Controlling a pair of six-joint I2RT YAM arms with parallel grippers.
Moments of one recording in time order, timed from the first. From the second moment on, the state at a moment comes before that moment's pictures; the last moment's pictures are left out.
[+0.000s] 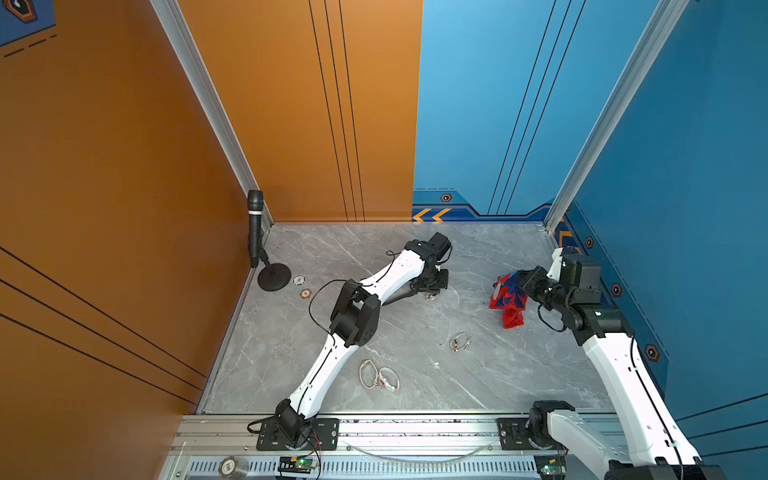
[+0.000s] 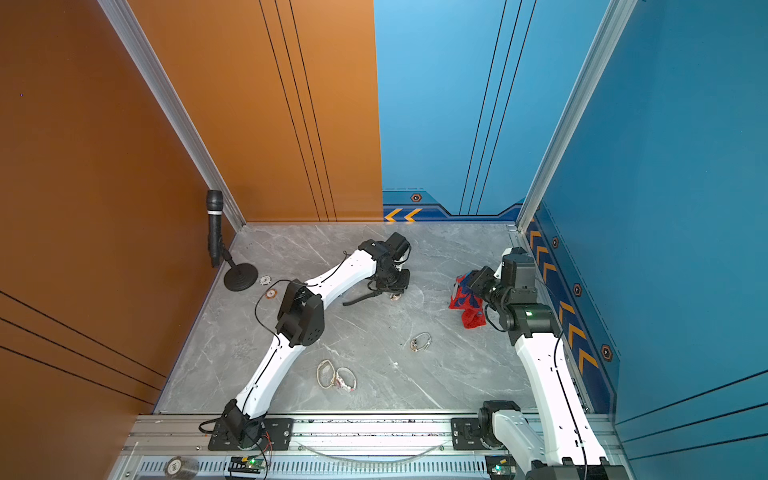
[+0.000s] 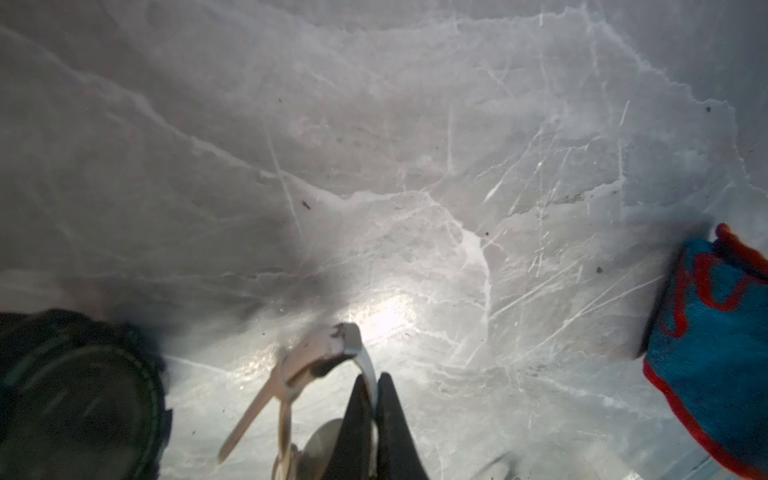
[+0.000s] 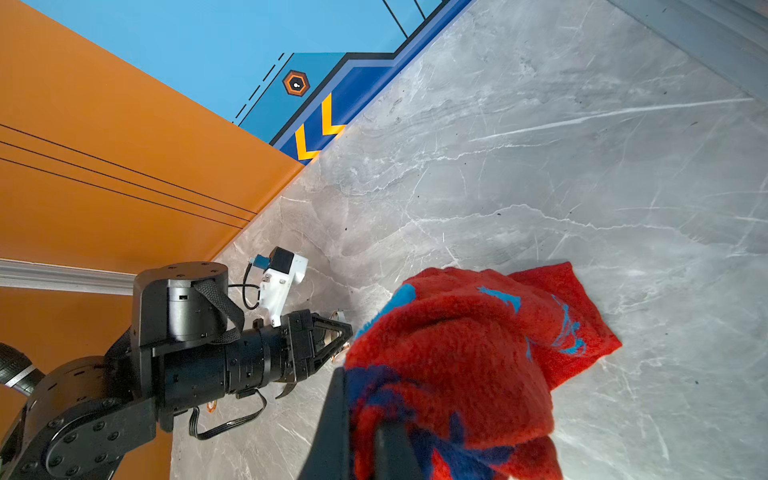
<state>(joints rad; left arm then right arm) -0.70 2.52 2.35 -1.06 0.20 -0.55 0.00 0.98 0.98 -0.61 -0.18 0.70</state>
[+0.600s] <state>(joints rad) -0.75 2.42 2.29 -1.07 0.19 -0.47 0.00 0.97 0.98 -0.62 -0.20 0.70</state>
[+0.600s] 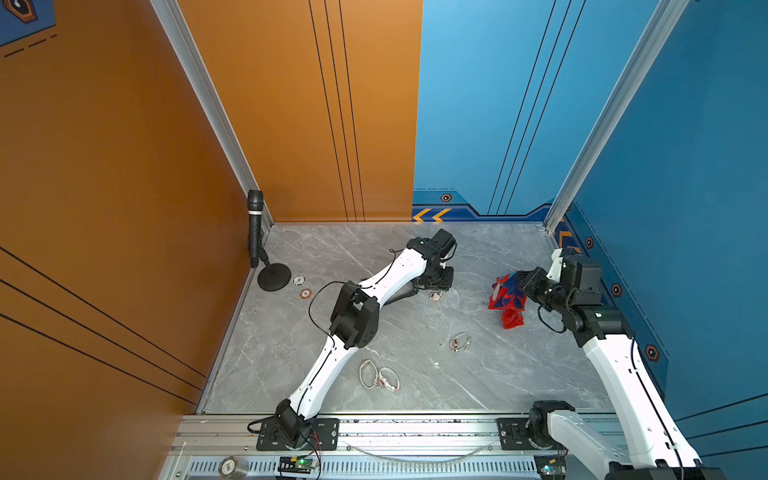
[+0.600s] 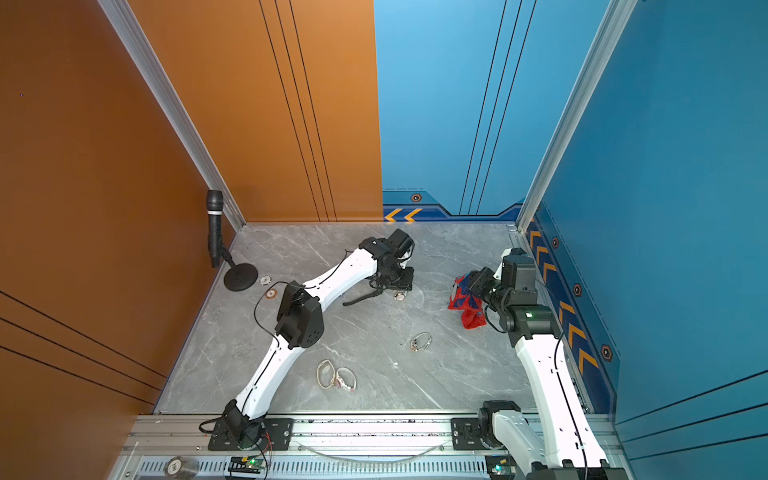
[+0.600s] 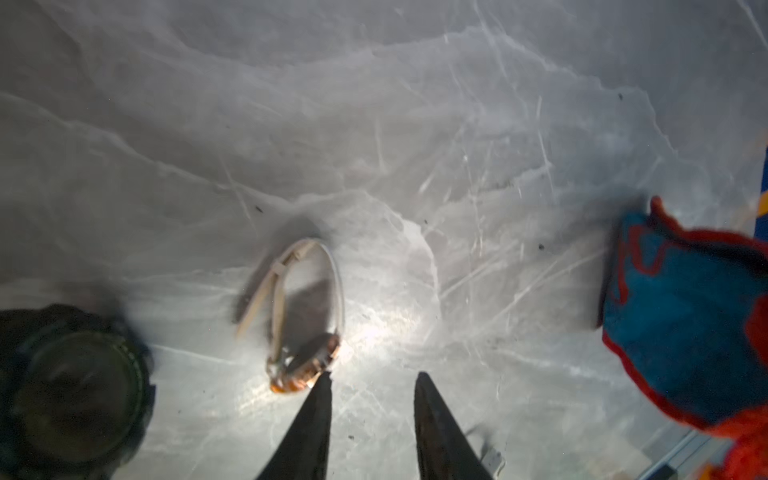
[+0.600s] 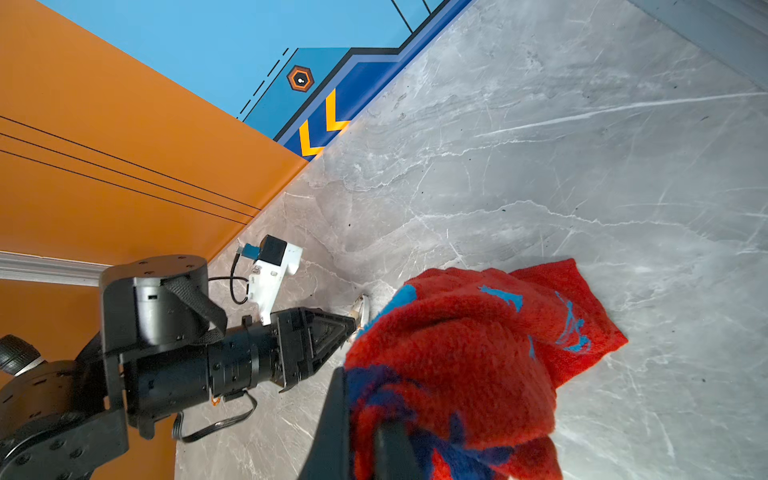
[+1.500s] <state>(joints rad) -1.06 2.20 1.96 -1.07 0.14 -0.25 0.00 0.93 0.97 -0.68 -0.23 0.68</state>
